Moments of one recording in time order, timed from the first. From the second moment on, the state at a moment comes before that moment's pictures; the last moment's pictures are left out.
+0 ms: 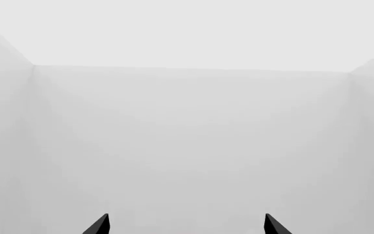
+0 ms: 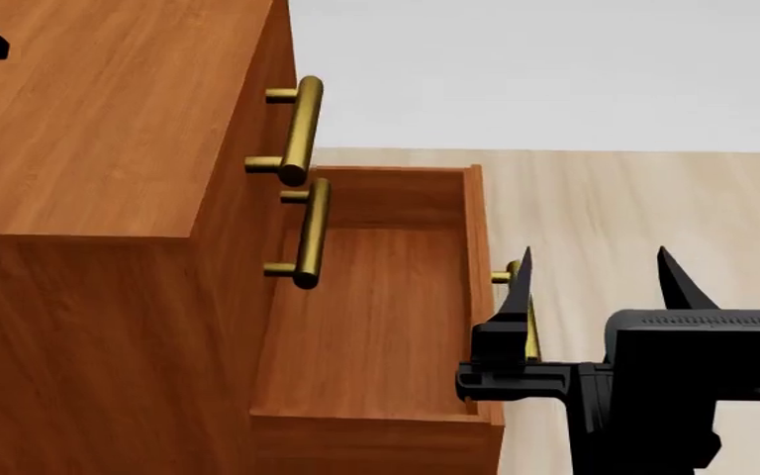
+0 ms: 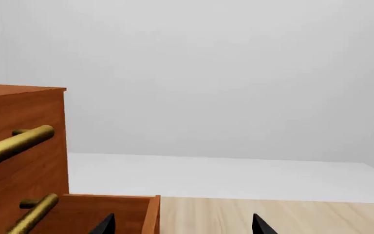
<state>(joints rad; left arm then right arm) -0.91 -0.30 0.05 0.61 -0.48 -0.77 -0.24 0.32 0.29 -0.05 -0.43 0.28 0.52 0.18</state>
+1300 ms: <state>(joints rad) -0.93 -0.32 0.05 0.61 -0.52 -0.78 -0.28 0.41 0.31 0.05 -0.13 0.26 0.44 0.26</state>
